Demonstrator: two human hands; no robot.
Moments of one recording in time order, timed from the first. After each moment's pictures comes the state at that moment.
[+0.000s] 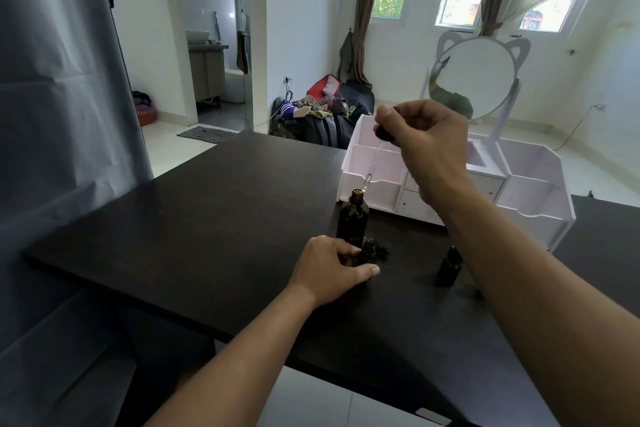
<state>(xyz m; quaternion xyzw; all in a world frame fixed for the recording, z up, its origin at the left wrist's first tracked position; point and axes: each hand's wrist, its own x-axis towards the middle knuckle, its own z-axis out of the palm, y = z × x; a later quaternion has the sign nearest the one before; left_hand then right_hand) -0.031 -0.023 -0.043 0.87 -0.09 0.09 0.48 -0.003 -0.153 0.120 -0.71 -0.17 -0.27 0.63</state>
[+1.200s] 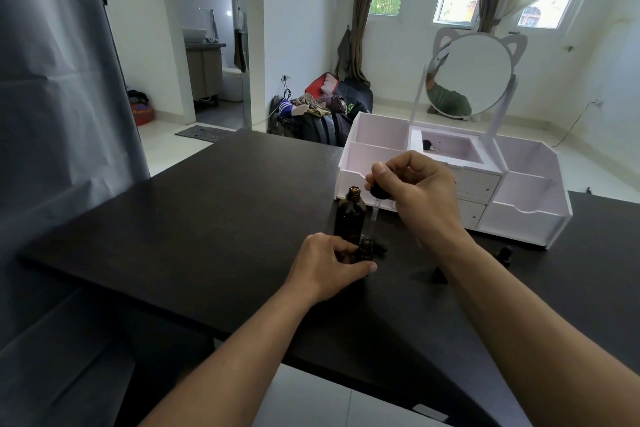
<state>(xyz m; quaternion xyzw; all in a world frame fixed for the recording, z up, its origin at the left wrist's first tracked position) -0.035 -0.024 -0.036 0.88 -0.08 0.08 0.47 -0.025 -0.166 0.066 -0.73 -0.16 -0.18 0.64</state>
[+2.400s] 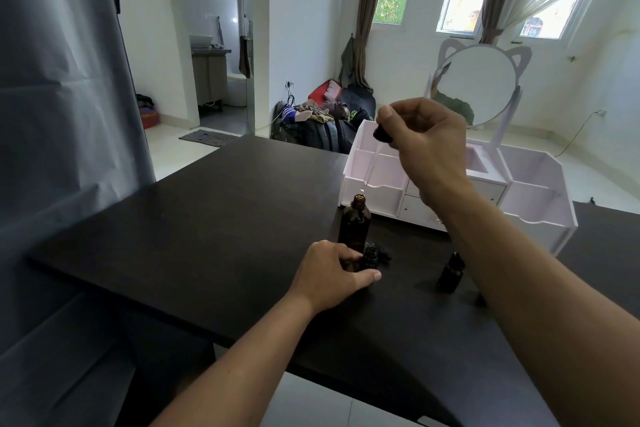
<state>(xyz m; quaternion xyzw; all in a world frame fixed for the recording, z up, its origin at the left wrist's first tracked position) -0.032 -0.024 -0.040 0.88 -0.10 0.10 0.46 -0.006 -0.147 0.127 -0.74 -0.18 -0.29 0.59</state>
